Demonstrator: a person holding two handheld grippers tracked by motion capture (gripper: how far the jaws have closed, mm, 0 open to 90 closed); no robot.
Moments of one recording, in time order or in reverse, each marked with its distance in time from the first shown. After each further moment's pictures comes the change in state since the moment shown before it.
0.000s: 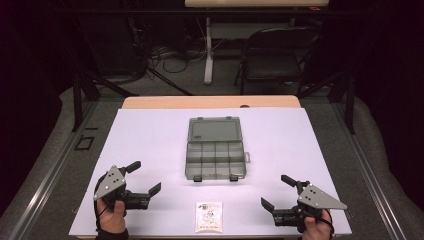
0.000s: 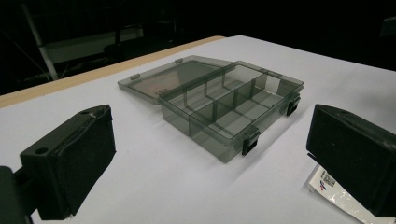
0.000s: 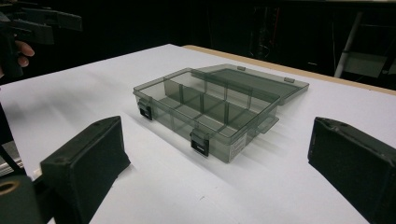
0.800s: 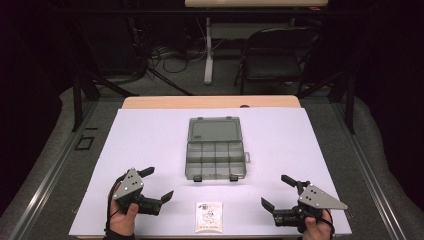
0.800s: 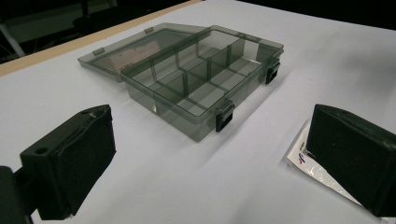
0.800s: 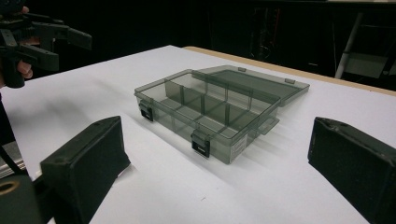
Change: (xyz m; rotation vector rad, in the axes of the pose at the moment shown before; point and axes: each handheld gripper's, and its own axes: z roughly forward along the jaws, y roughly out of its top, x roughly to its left) left arm -0.020 -0.002 0.023 0.140 -0.076 0.055; right arm 0.000 0.001 0.000 -0.017 0.003 -0.002
